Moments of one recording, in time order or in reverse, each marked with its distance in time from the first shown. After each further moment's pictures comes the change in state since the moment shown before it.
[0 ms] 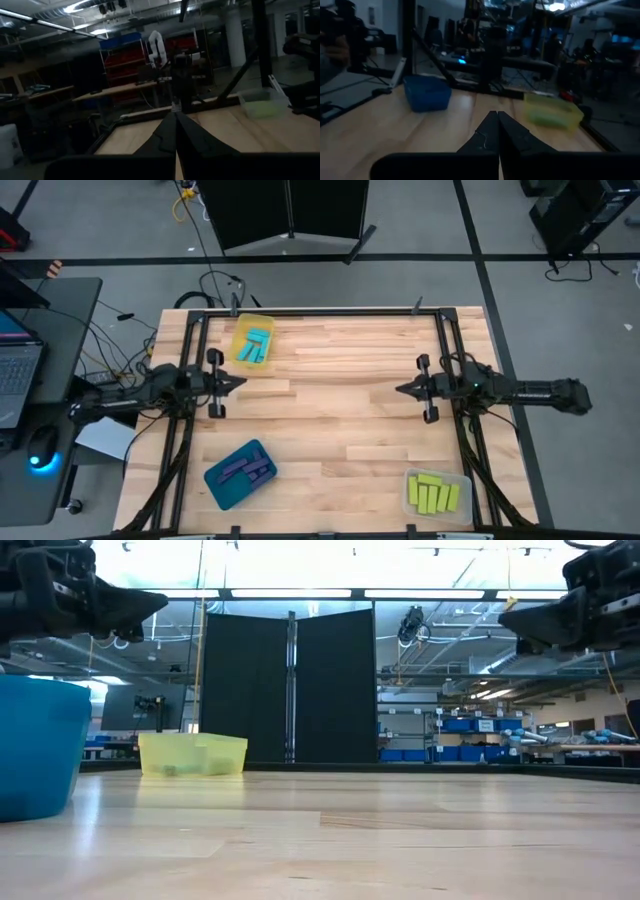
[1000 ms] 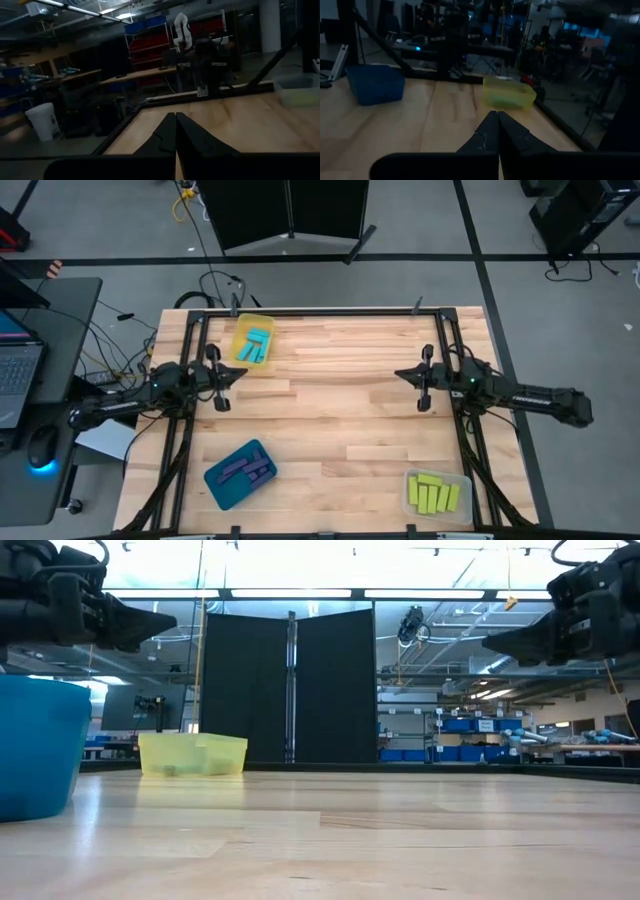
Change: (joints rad) left arm 0.072 0.000 -0.001 -0.061 -0.085 0.007; right arm -0.150 0.002 0.000 -0.037 0.071 -0.012
